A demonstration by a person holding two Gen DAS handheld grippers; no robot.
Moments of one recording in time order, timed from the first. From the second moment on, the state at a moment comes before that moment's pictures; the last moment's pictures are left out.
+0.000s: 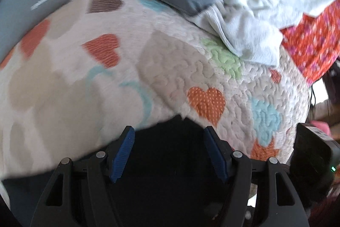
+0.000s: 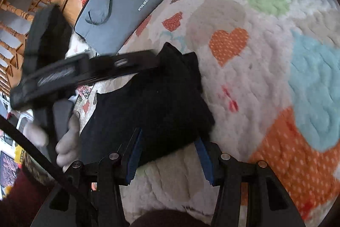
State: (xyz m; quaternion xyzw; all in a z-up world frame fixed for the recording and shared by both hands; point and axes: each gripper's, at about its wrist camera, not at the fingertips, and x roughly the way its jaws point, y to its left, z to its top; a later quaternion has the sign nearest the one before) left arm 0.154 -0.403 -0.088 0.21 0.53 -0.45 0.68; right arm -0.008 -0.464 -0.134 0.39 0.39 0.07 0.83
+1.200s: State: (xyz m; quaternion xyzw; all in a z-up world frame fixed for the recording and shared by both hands) left arm 0.199 -0.011 -0.050 -0.20 0.51 -0.28 0.79; right arm 0.102 -0.247 -0.093 0.18 0.49 0.27 0.81
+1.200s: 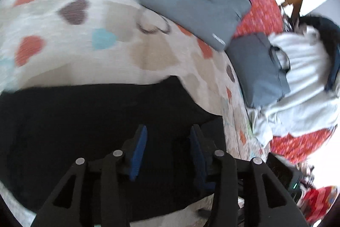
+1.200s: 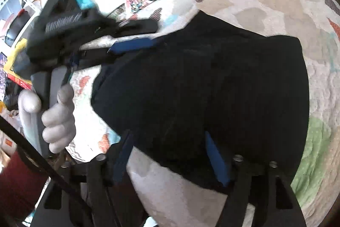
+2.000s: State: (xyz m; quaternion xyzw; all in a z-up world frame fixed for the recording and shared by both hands) left arm 0.096 -0.041 -0.094 -0.27 0.51 -0.31 0.76; right arm 0.220 -0.236 -0.107 0.38 0.54 0.29 0.69
